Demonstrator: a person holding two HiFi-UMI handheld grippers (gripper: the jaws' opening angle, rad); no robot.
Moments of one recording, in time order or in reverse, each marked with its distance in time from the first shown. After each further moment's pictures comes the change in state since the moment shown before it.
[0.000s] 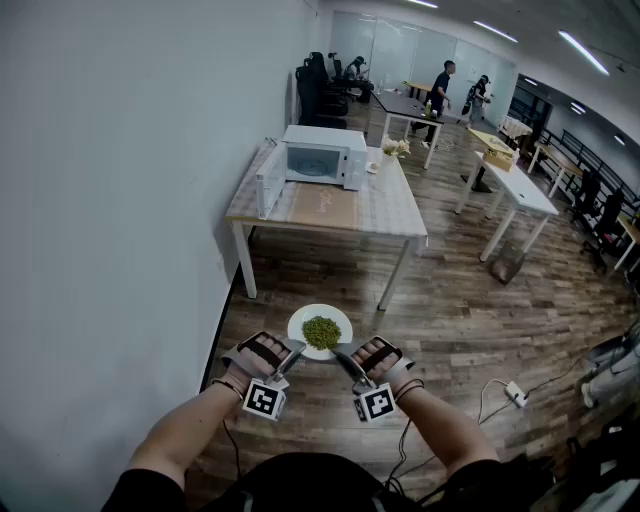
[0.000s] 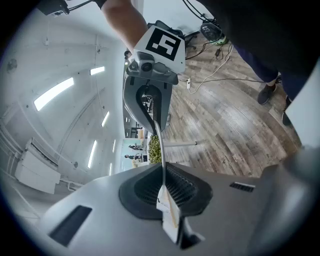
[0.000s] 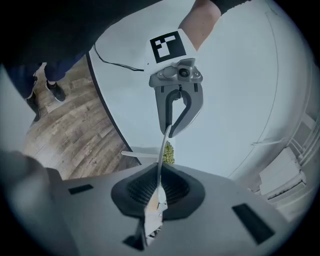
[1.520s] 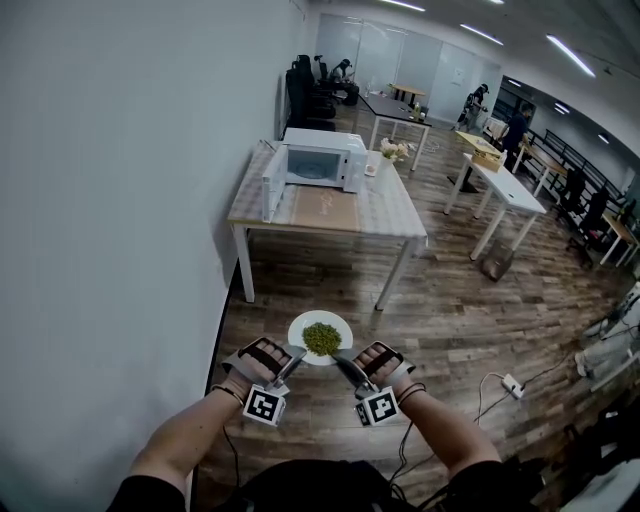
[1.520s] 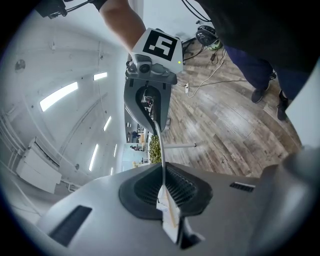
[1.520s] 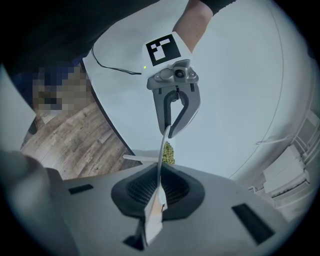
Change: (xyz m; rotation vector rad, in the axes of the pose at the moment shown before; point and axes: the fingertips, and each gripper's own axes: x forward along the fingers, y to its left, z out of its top) left arm -0.042 -0.026 -0.044 -0.004 -0.070 0.022; right arm 0.026 -0.008 0.064 0.037 0.020 0.023
